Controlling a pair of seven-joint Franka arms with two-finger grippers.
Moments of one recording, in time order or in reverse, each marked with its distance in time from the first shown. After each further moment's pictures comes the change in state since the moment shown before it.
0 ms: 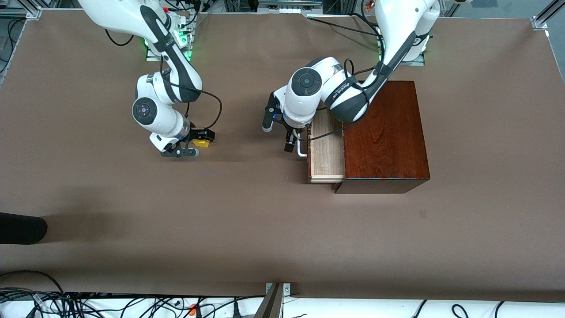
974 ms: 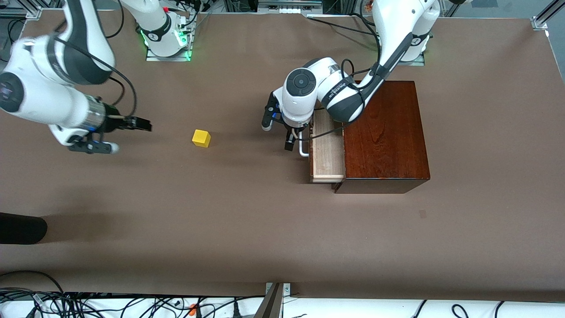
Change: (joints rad) left arm 0.009 0.001 -0.004 0.012 0.040 -0.107 -0.004; right arm -0.003 -0.246 -0.297 0.343 -0.110 -0.683 -0.072
